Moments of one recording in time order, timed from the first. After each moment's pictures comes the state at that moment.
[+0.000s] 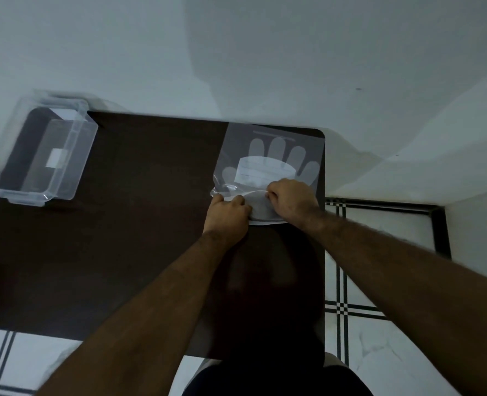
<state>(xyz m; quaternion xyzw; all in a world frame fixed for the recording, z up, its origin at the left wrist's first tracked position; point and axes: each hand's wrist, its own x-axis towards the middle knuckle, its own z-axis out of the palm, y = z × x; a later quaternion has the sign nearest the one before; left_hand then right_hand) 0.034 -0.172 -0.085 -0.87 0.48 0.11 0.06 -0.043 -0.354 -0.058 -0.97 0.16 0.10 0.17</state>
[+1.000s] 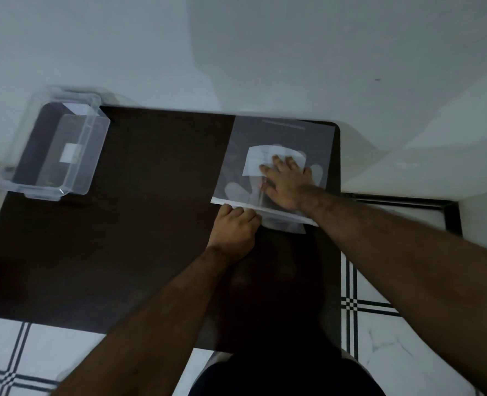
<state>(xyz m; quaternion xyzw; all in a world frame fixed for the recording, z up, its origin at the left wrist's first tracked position) 0.011 -0.122 -0.095 -0.84 0.53 0.00 -0.11 0.003 -0.347 -0.081 -0.94 0.16 0.26 0.14</state>
